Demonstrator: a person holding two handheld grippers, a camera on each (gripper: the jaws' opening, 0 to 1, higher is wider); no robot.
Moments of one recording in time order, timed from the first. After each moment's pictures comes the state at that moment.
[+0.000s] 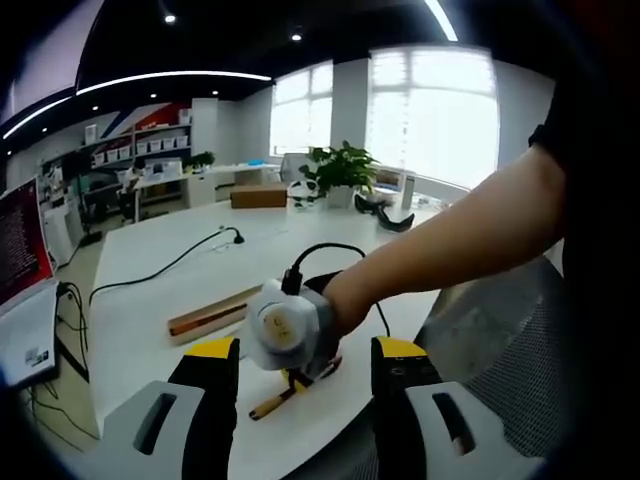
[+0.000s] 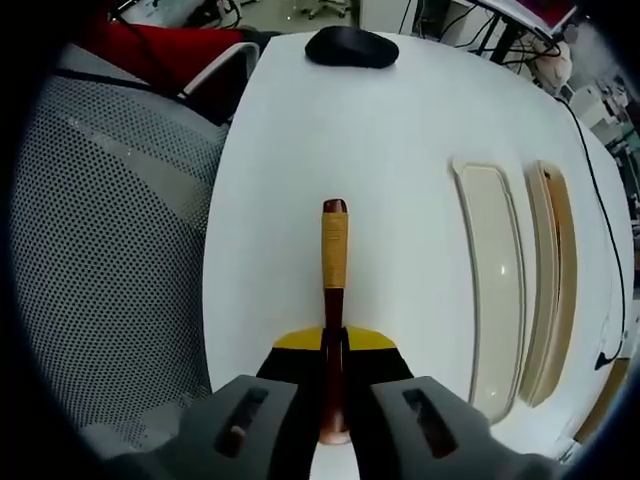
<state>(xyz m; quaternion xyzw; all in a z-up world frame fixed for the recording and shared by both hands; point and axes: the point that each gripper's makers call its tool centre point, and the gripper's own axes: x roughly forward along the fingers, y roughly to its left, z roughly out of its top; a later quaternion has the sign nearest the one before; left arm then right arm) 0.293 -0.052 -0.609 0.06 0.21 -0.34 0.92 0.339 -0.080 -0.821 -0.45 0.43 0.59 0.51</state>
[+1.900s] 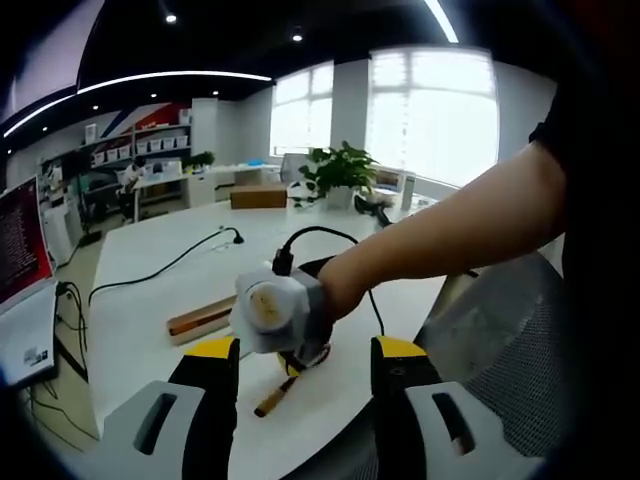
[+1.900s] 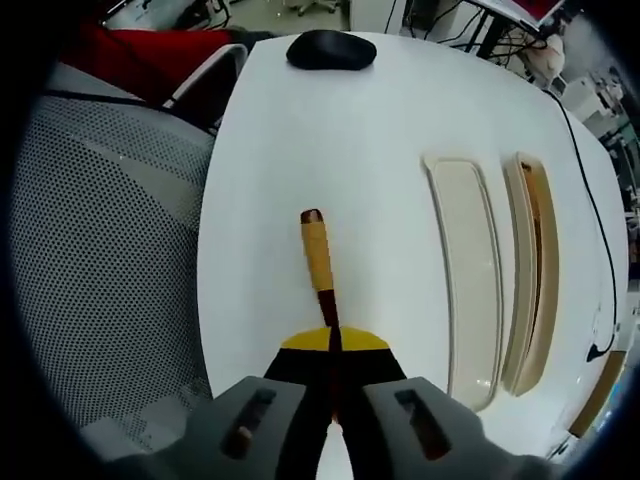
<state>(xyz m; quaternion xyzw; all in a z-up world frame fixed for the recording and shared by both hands) 0.292 -0.052 -0.609 0.06 0.21 -0.34 0.91 0.352 -0.085 -0.811 -0.48 0.44 0.57 0.51</state>
